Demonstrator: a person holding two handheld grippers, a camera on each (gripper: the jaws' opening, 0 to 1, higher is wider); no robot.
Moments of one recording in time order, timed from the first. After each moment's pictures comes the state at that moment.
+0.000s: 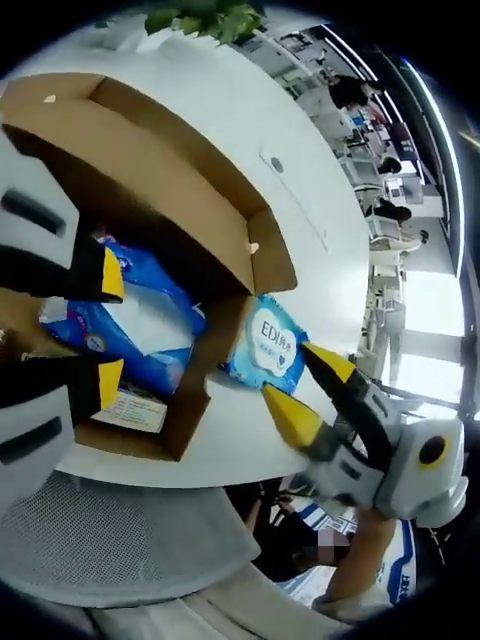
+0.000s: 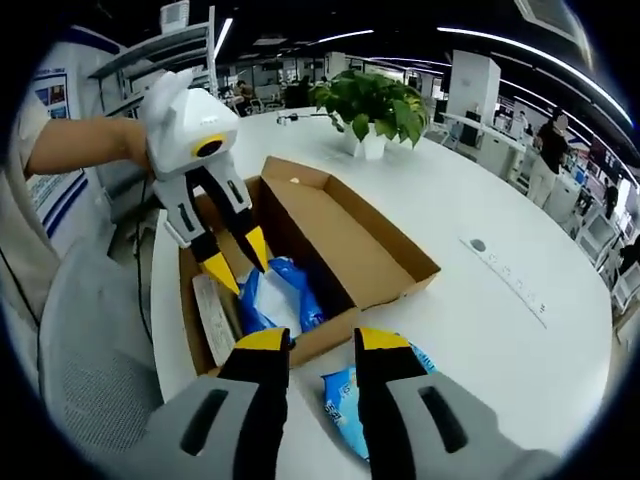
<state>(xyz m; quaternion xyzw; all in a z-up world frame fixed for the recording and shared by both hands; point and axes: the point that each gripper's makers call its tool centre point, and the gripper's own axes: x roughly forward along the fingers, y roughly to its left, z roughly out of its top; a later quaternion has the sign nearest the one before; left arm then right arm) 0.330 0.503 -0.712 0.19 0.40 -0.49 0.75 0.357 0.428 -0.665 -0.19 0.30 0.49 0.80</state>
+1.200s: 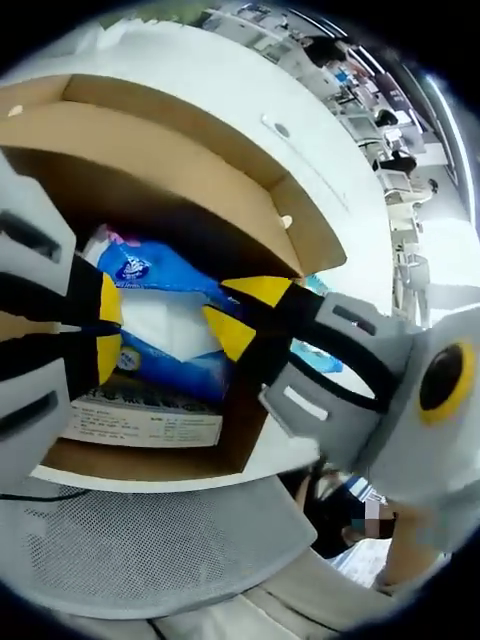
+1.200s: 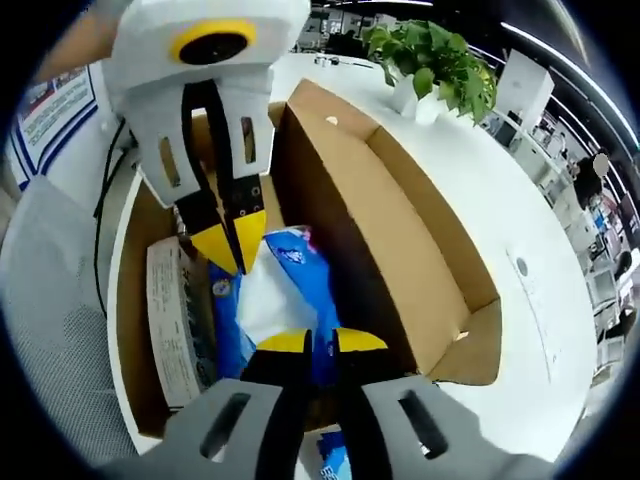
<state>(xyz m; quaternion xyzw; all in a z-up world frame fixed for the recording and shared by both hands) 0.328 0.522 -0.740 0.25 0.42 -0.54 0.69 0.369 0.485 -0.741 -0.33 0.34 0.50 0.73</state>
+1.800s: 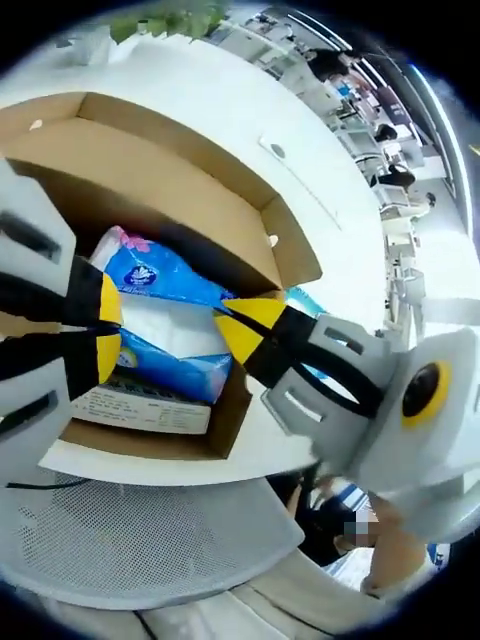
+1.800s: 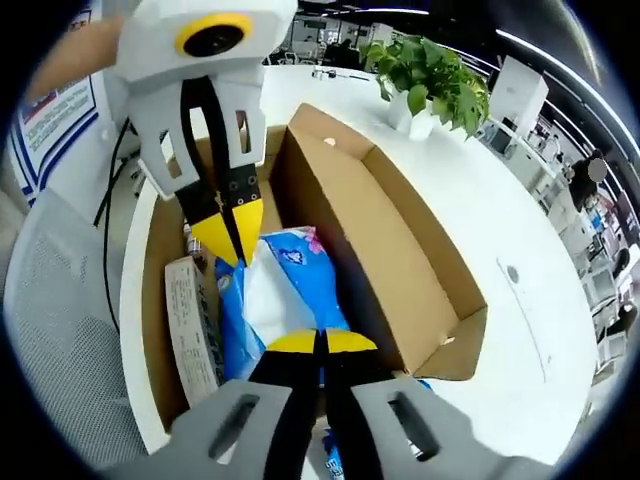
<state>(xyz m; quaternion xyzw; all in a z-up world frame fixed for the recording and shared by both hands) 0.325 0.530 -0.708 0.25 0.41 -0.51 0.71 0.364 0.487 -0.709 -0.30 0.32 0.50 0.75</state>
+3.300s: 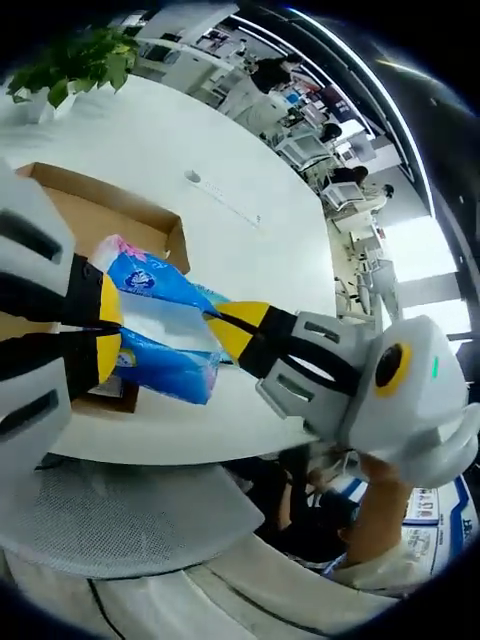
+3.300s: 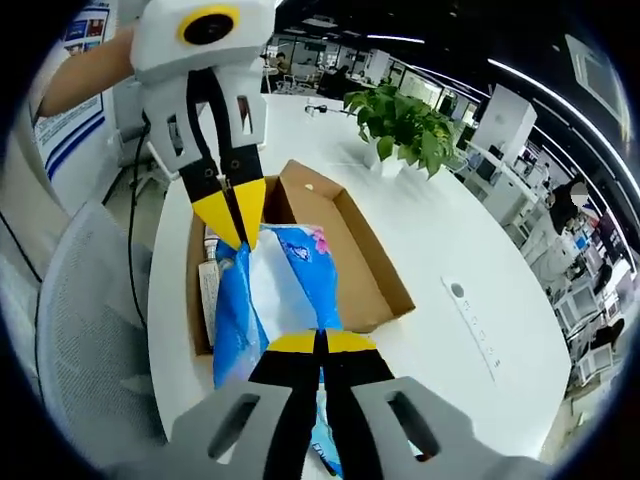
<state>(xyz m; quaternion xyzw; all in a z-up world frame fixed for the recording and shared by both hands) 0.321 0.460 -0.601 0.30 0.33 -0.52 0.73 0.356 0.414 -0.610 -0.31 0.26 0.50 0.77</state>
